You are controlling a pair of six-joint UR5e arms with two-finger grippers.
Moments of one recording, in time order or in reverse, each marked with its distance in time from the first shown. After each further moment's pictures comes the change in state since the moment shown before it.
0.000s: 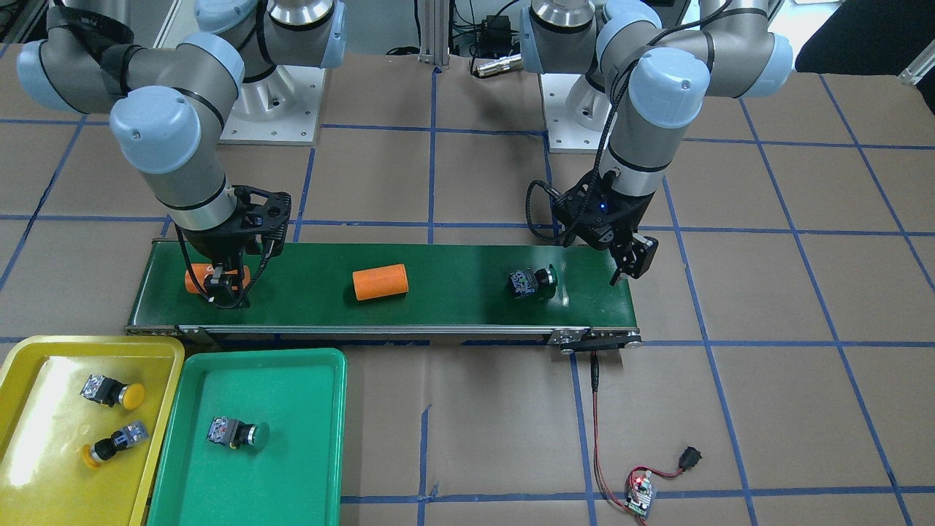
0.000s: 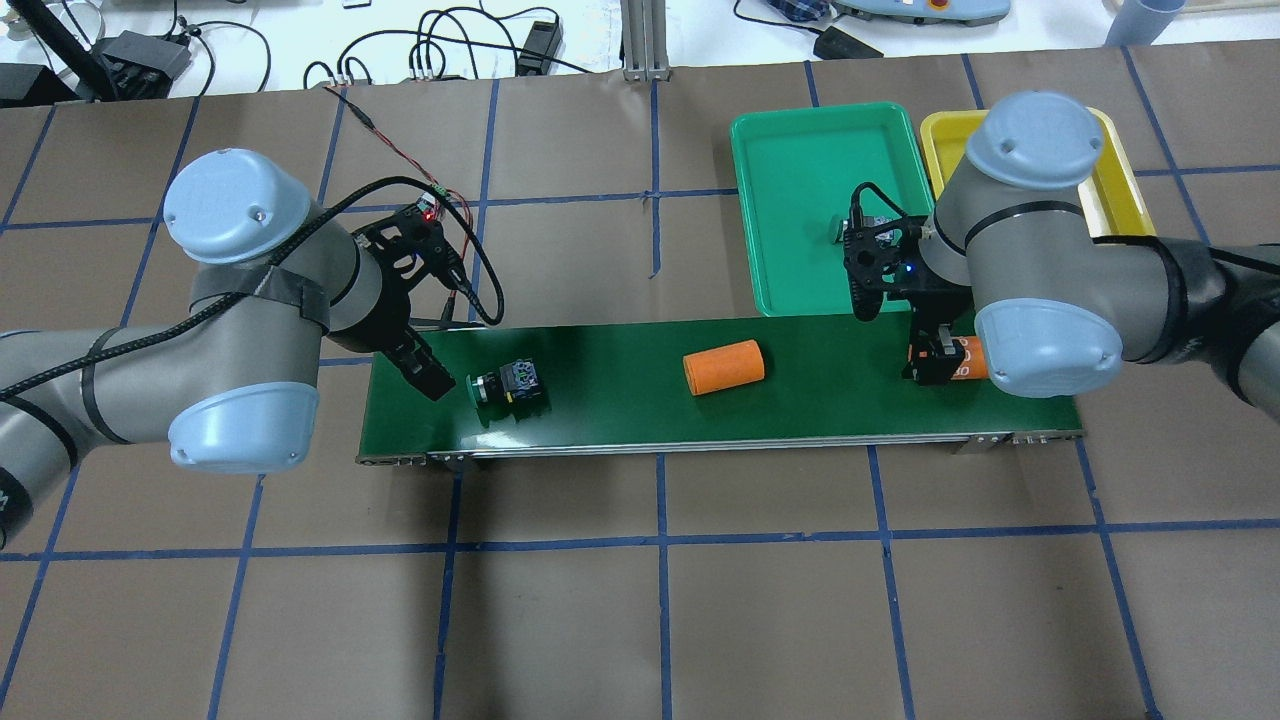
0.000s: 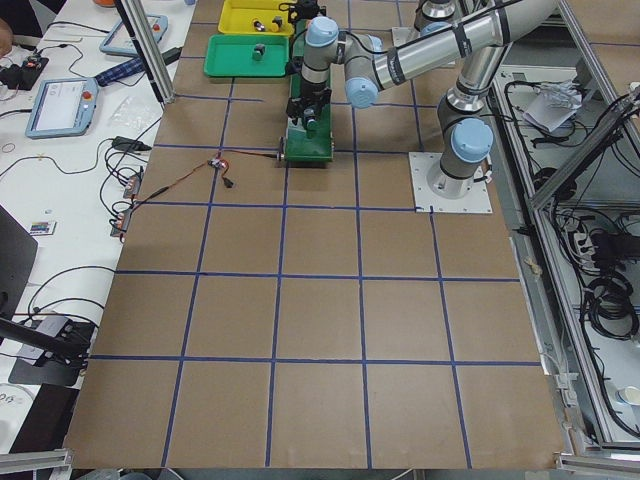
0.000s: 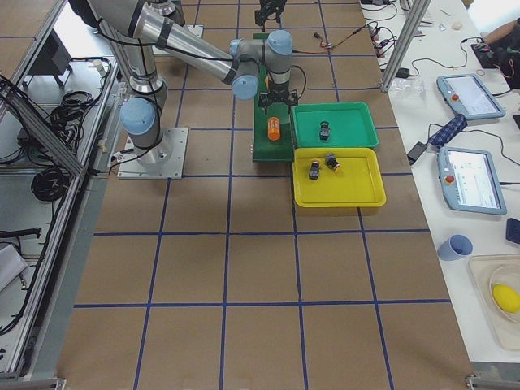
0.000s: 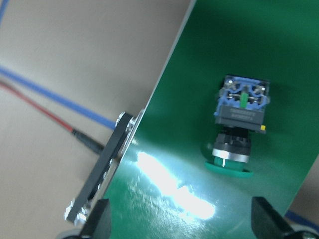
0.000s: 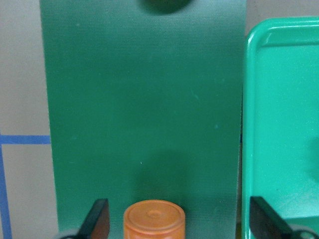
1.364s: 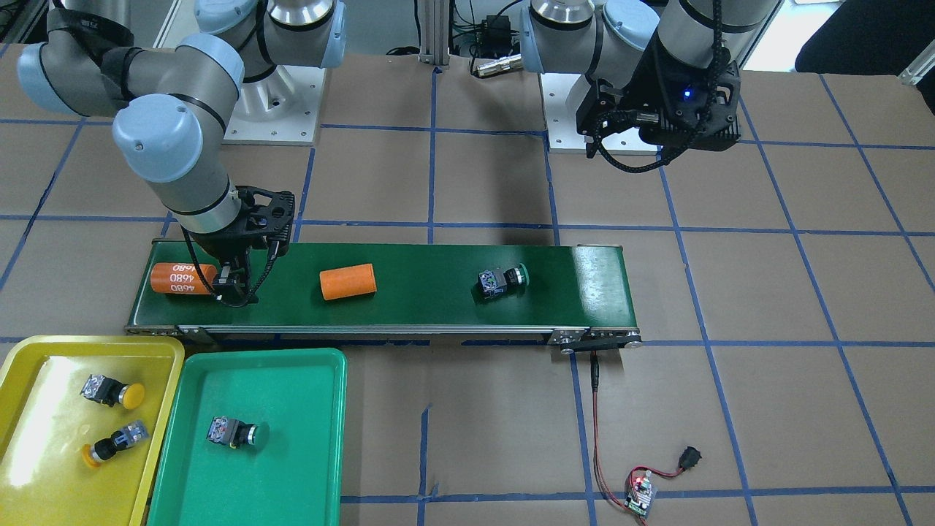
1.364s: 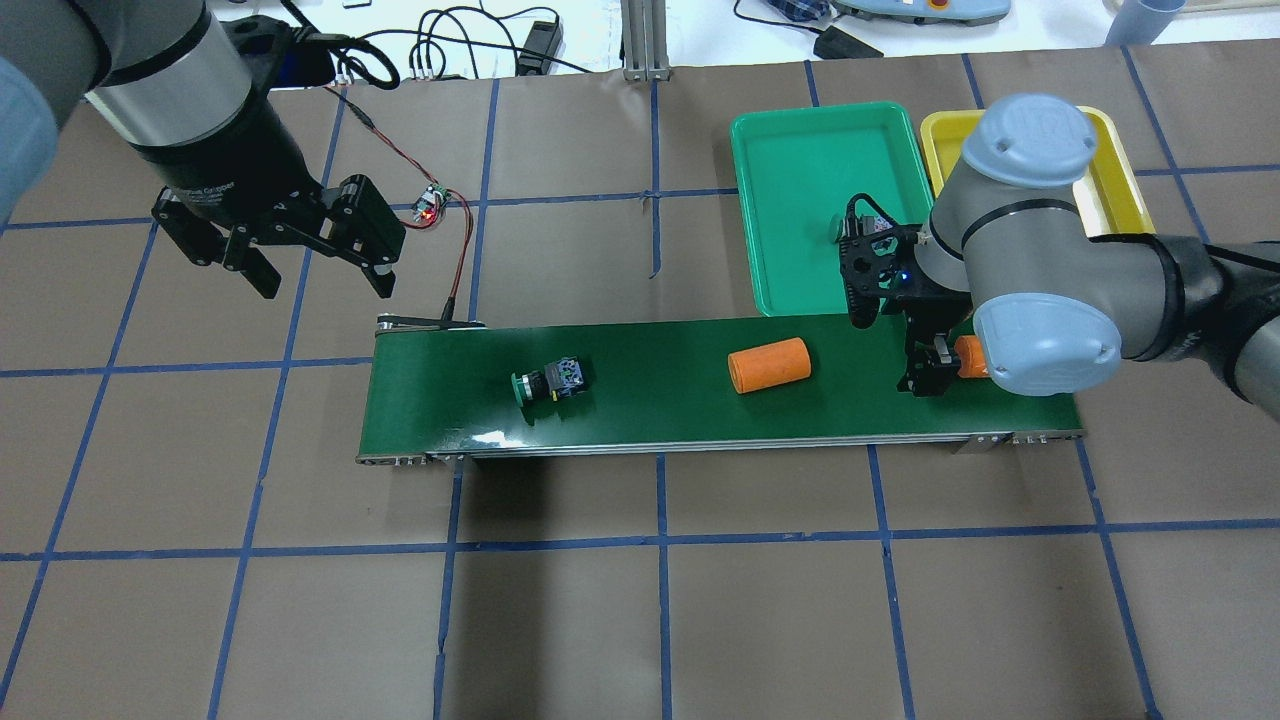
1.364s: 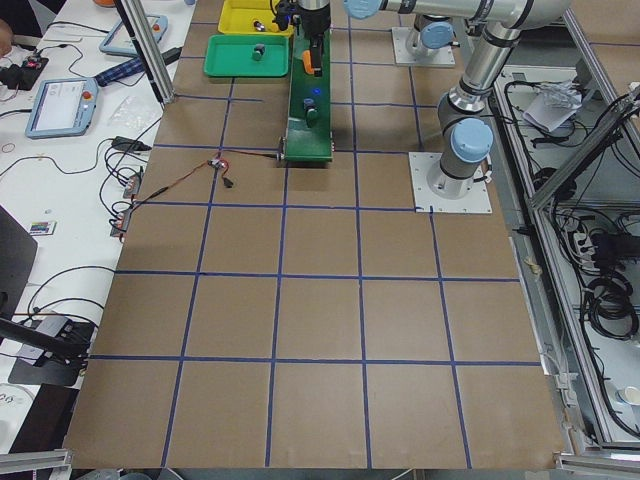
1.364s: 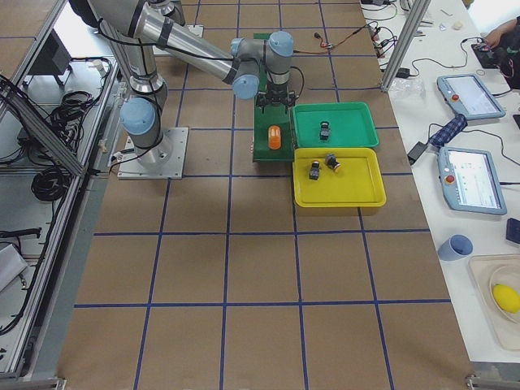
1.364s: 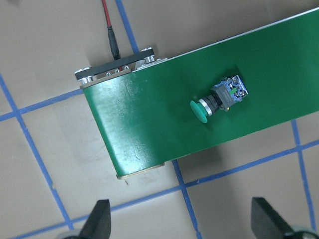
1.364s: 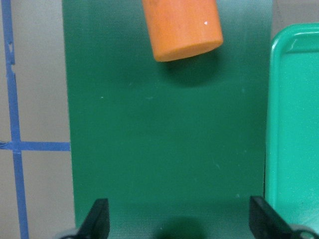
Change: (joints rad) left arm -0.007 0.039 0.504 -0.754 0.002 -0.742; right arm 0.002 0.025 0.001 0.037 0.017 -0.001
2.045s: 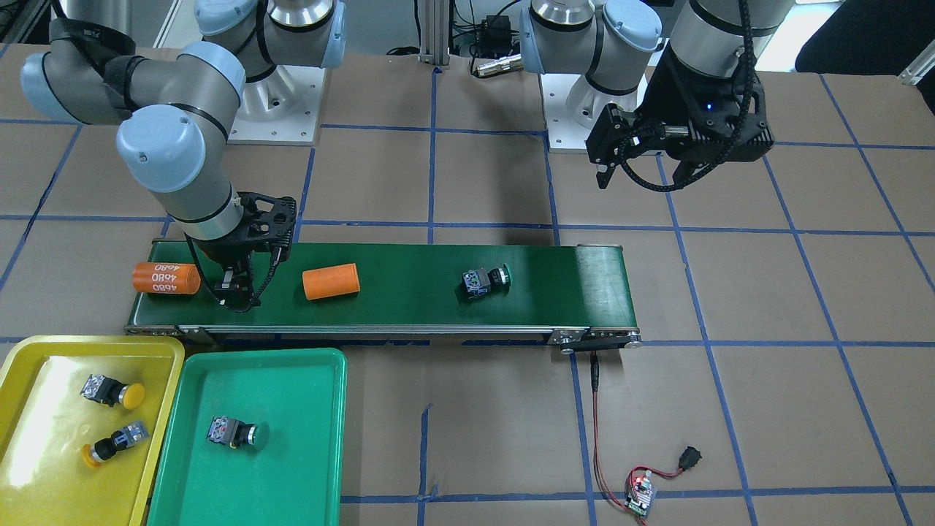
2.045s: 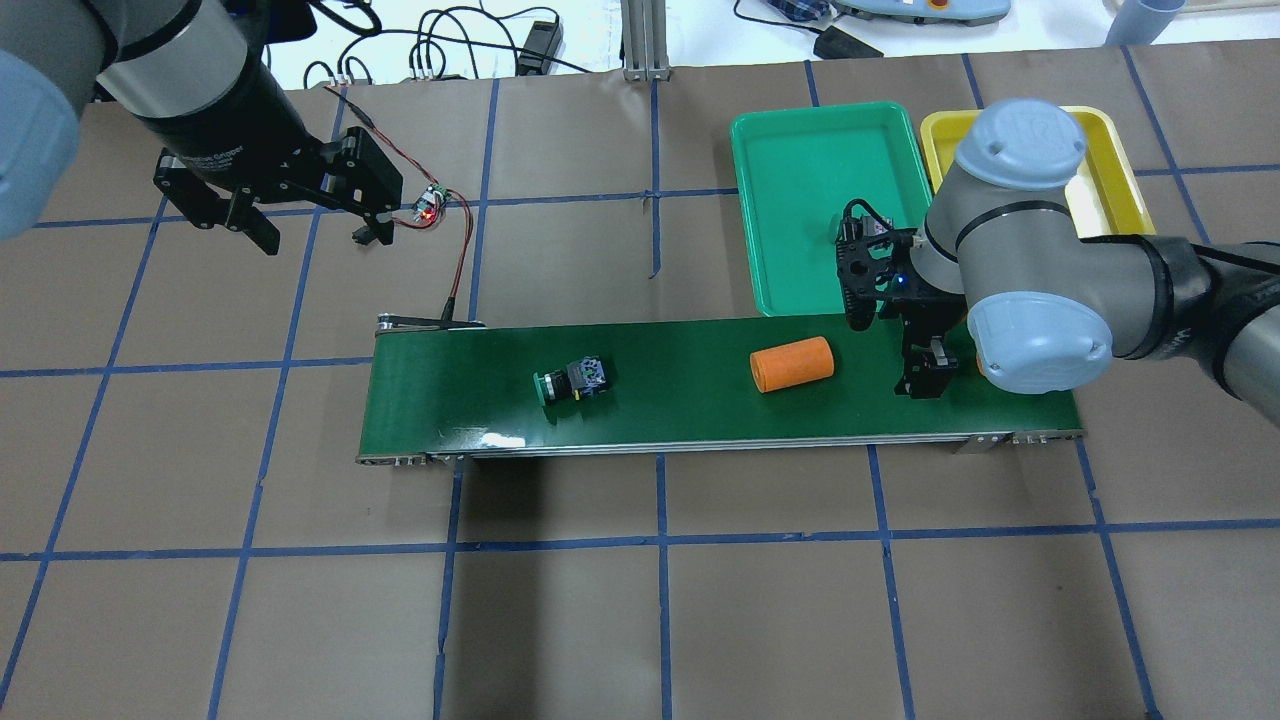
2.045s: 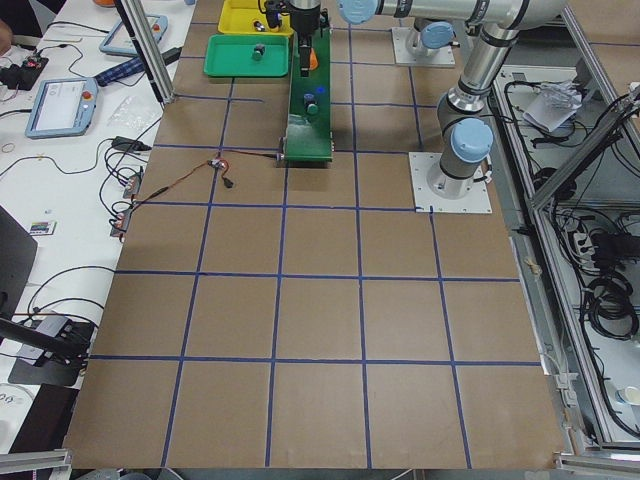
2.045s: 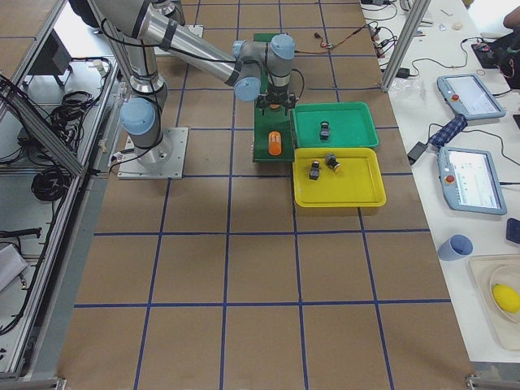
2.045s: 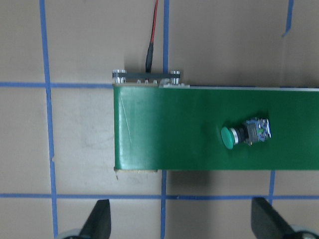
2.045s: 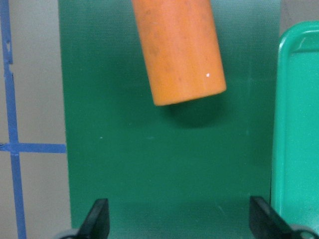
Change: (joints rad) left arm 0.011 -0.011 -0.014 0.161 0.002 -0.075; right arm 0.001 0.019 -0.003 -0.002 -0.001 0.000
